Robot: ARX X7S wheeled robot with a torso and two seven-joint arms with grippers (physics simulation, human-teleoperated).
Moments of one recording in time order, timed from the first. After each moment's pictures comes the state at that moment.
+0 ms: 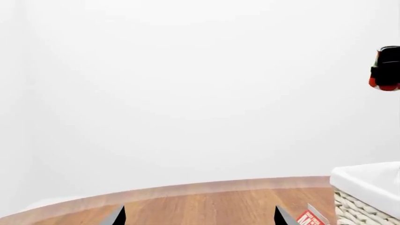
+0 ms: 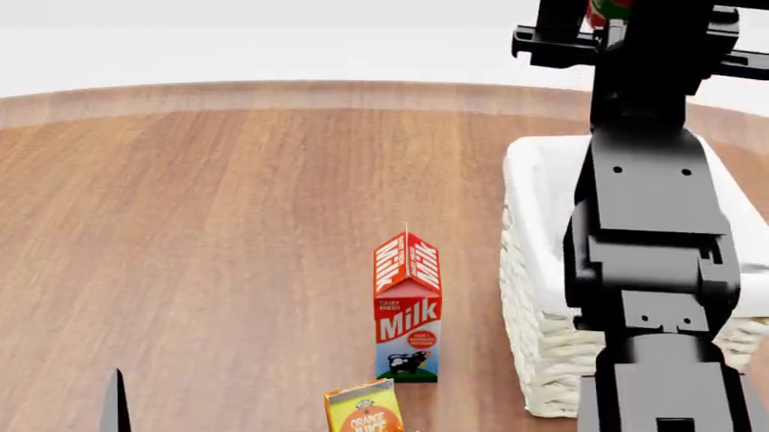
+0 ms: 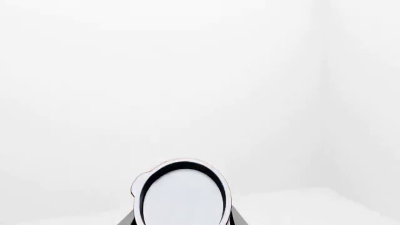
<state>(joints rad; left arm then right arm) 0.18 -0.33 0.29 0.80 -0.06 -0.25 -0.42 1.32 0.17 -0.18 1.08 0.21 -0.08 0.14</state>
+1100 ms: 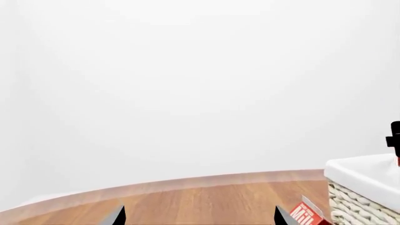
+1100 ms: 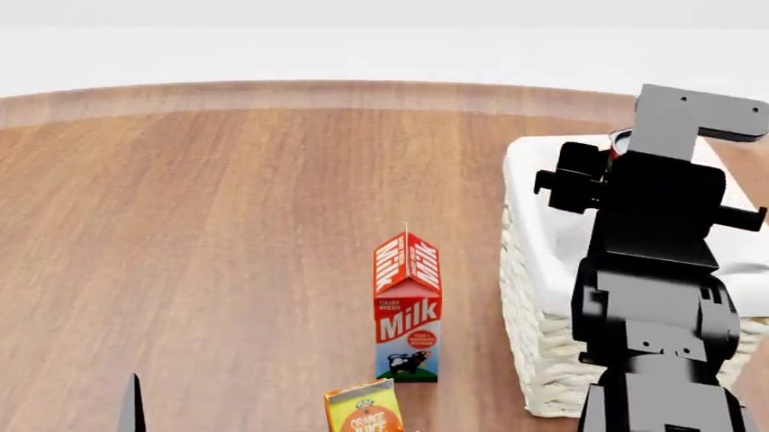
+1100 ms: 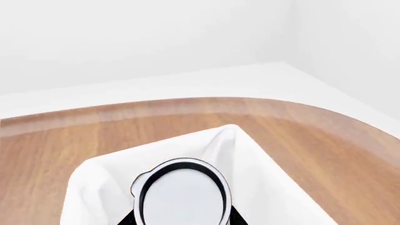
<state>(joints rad) 0.16 -0.35 0.33 0.77 -0.07 -0.25 -0.44 1.32 0.16 0.03 1.31 0.03 0.24 0.19</state>
